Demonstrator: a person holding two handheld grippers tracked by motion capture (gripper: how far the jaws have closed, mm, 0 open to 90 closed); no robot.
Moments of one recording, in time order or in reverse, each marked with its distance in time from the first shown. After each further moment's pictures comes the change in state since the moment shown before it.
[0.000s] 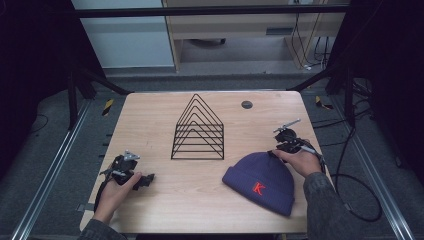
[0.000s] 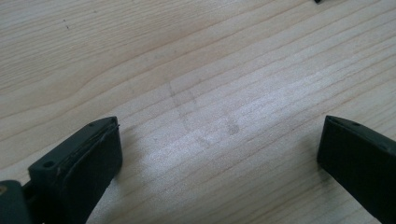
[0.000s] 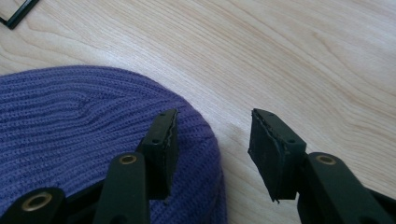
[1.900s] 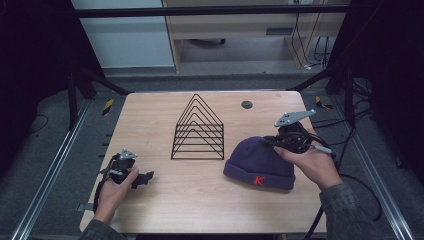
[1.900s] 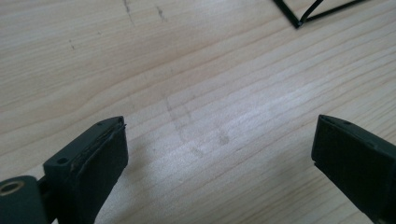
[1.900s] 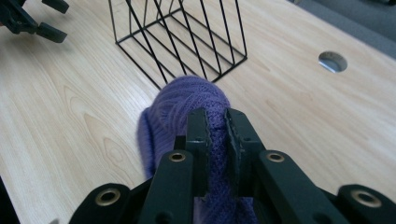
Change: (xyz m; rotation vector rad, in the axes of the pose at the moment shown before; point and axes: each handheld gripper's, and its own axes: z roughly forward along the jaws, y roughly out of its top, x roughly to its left) left arm 0.002 0.004 -0.013 -0.083 -0.036 -0.020; right arm 0.068 0.024 -0.130 -0.290 0.140 -0.246
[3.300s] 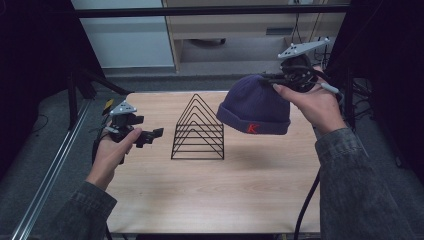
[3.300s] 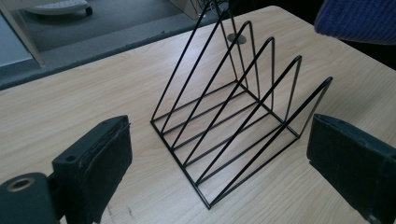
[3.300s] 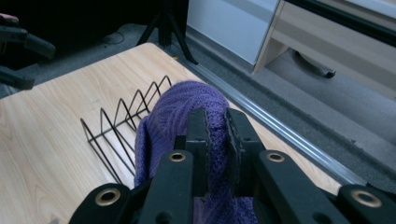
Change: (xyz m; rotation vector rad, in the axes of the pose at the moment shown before) left arm -0.027 0.143 -0.074 -0.257 -0.175 0.088; right arm -0.037 0.128 -0.049 -0.195 -0.099 -0.040
